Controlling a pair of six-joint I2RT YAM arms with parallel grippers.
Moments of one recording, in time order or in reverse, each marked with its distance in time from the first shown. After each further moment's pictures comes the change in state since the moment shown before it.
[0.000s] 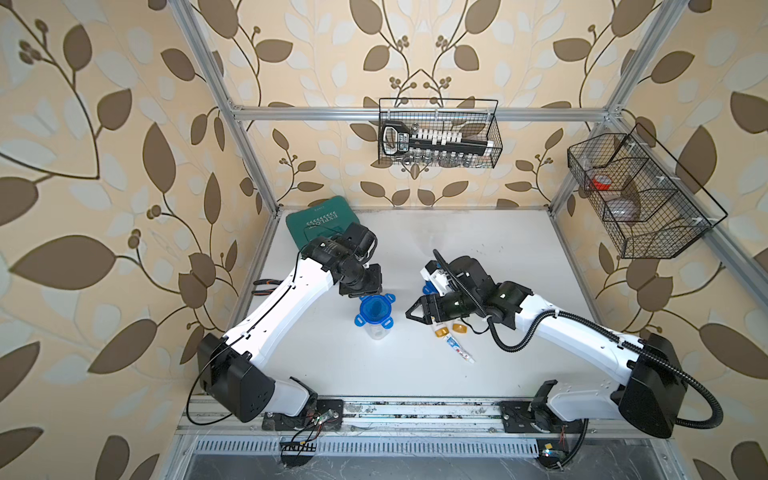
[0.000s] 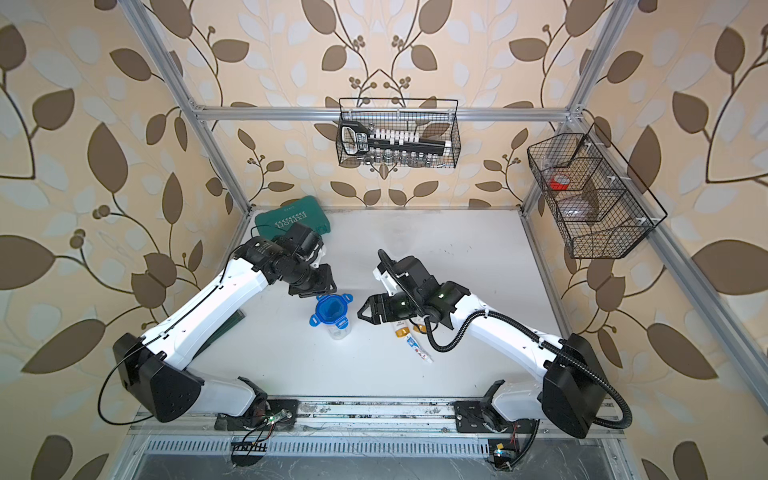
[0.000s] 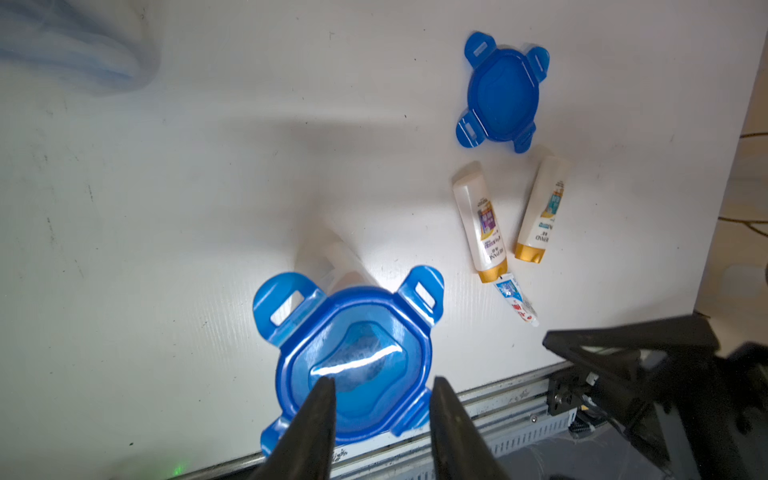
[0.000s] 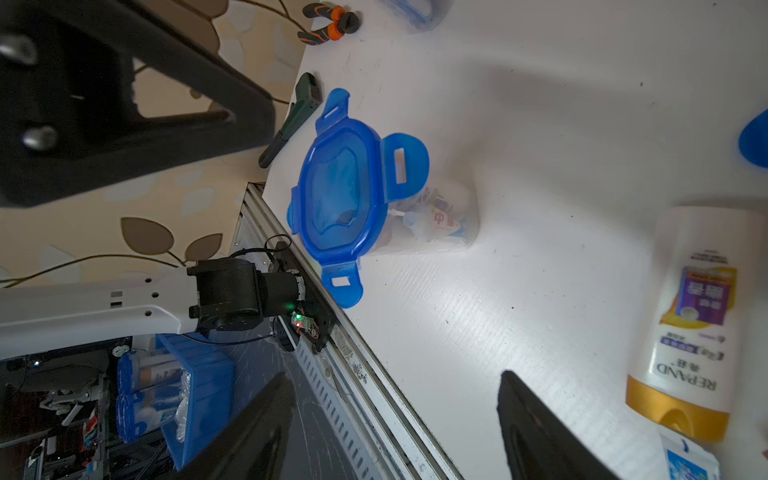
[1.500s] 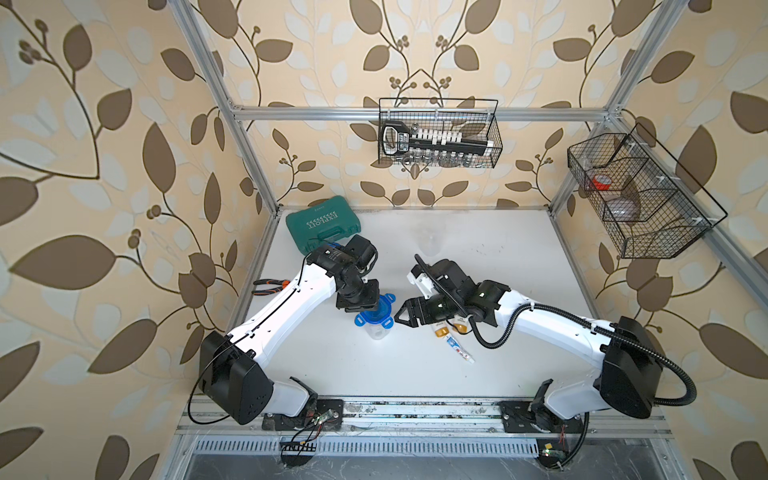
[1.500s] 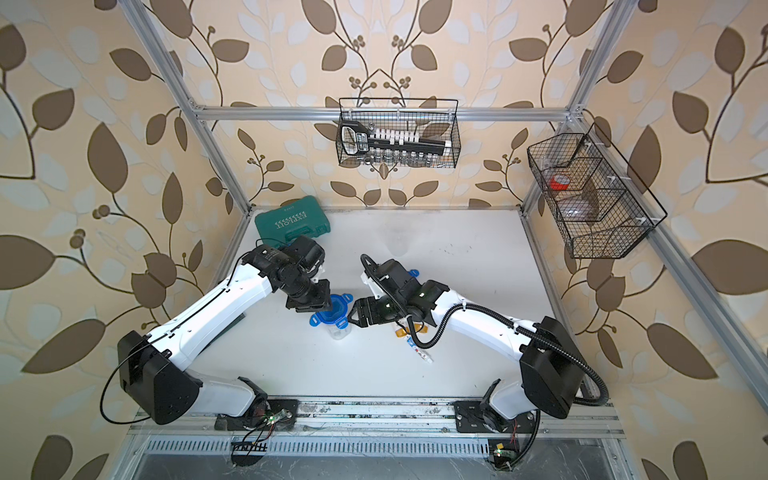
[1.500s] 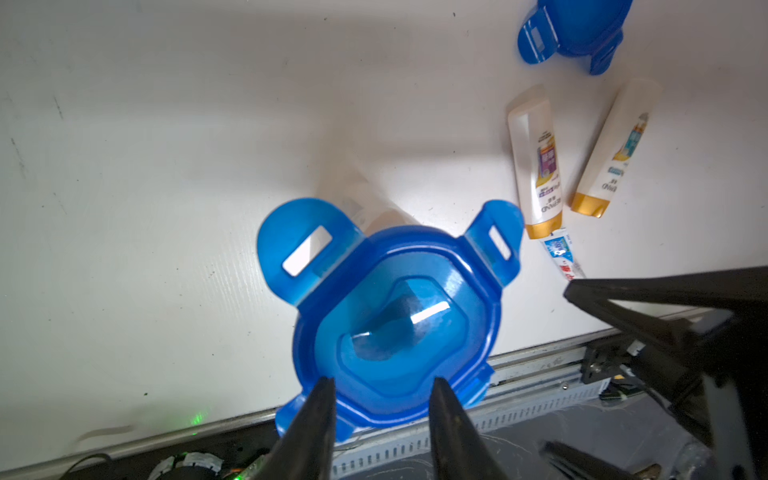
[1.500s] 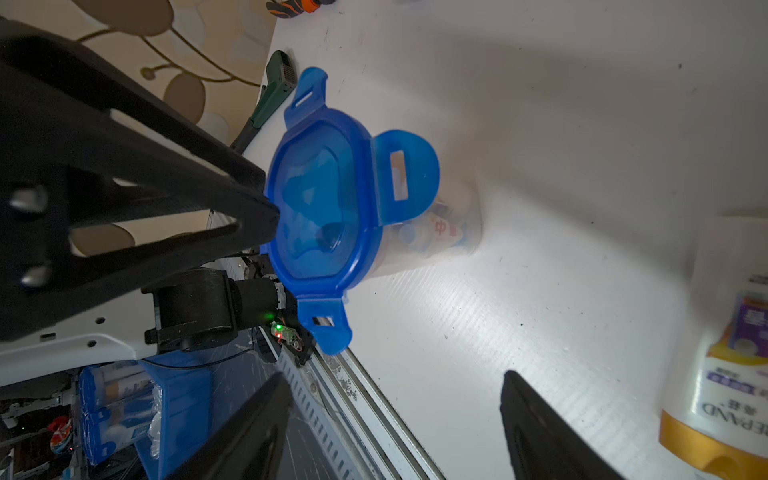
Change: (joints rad) left arm -0.013 0.021 -0.064 -0.054 0.023 0.017; right arm 0.074 0.133 0.074 0.007 0.071 0.017
